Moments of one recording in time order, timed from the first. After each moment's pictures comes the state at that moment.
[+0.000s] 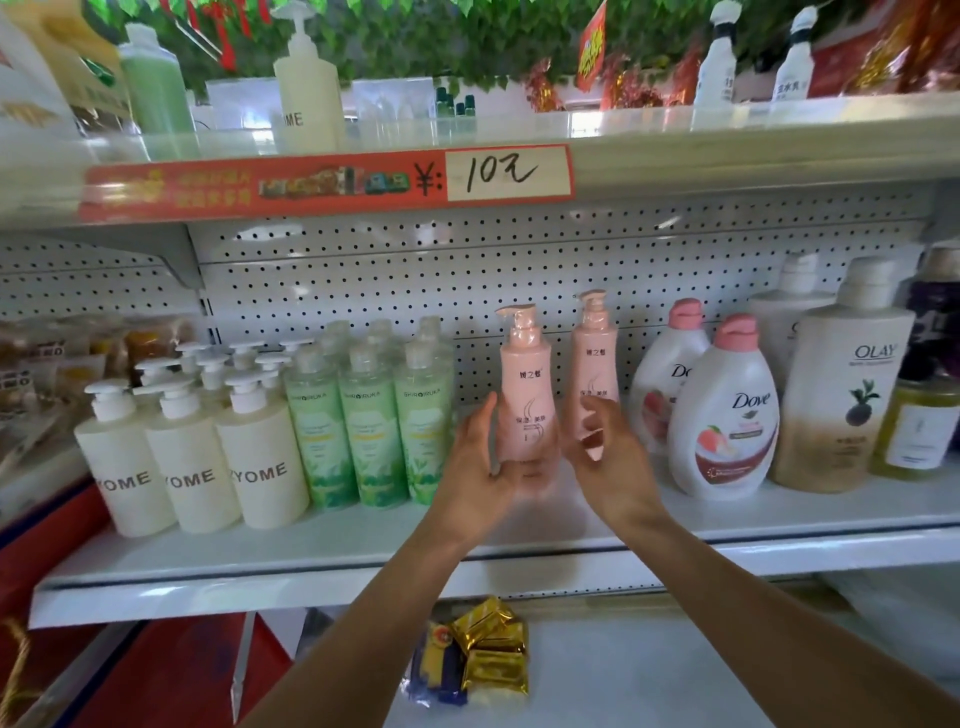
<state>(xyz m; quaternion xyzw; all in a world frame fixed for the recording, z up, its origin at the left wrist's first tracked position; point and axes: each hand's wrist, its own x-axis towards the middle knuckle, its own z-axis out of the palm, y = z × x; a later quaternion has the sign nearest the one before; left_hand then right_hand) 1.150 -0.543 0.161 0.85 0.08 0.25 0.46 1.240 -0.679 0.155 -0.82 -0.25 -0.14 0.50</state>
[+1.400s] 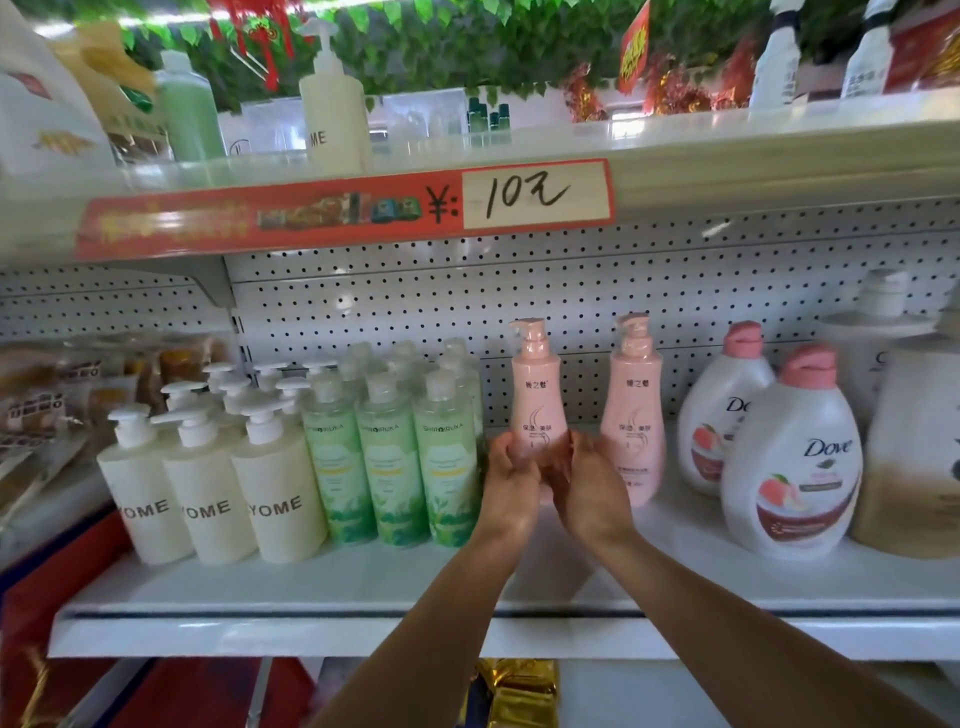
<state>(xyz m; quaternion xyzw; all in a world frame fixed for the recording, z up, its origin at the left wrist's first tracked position) 1.204 -0.540 0.160 0.71 0.22 0.26 0.62 1.273 -0.613 0.146 -0.86 -0.28 -0.10 0.41</state>
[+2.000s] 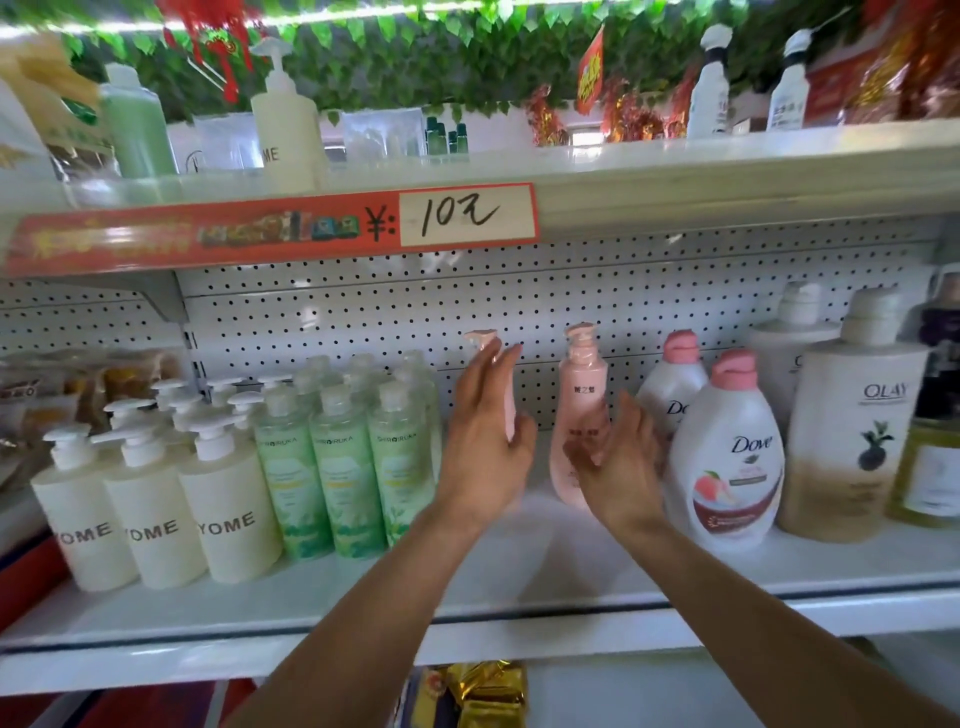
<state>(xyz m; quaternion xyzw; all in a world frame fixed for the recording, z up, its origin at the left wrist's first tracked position) 1.190 -0.561 0.223 0.85 0.00 0.45 0.26 1.284 -0.679 0.175 -0.84 -0.20 -0.20 0.46</state>
